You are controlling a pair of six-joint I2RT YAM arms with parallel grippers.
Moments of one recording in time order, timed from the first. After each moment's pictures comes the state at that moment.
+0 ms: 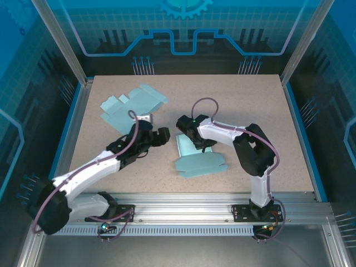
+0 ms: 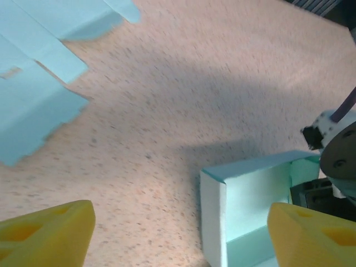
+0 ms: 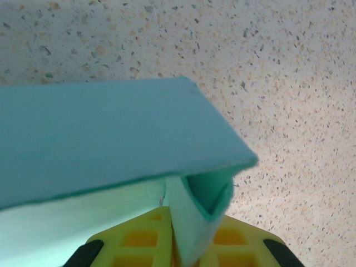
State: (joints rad) left arm -0.58 1.12 0.73 -0.23 -0.19 -0.68; right arm 0.73 1.99 1.41 -1.03 0.53 0.61
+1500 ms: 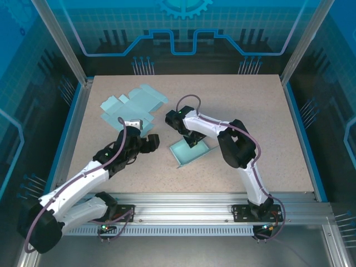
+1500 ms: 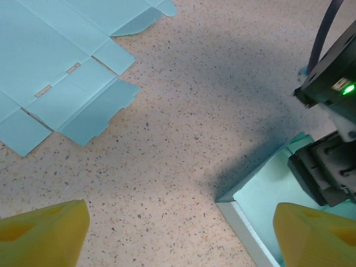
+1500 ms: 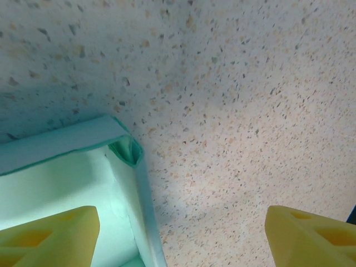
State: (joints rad) left arm -0.53 1.00 0.66 -0.34 -0.19 -0.55; right arm 0.76 2.21 1.79 -1.31 0.55 0.40
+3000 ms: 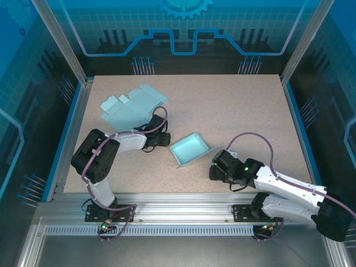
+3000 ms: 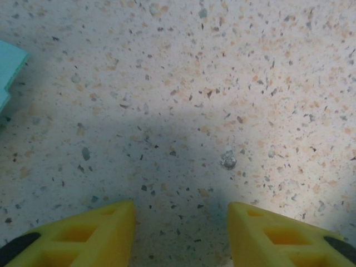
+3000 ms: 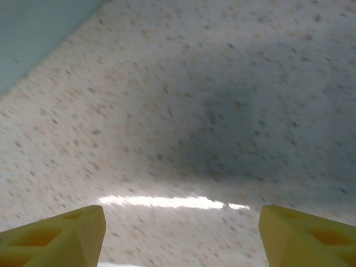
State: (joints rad) left arm -0.49 1.77 0.91 -0.13 -0.09 -0.39; right arm 0.86 1.01 0.56 -0.74 0.17 0.96
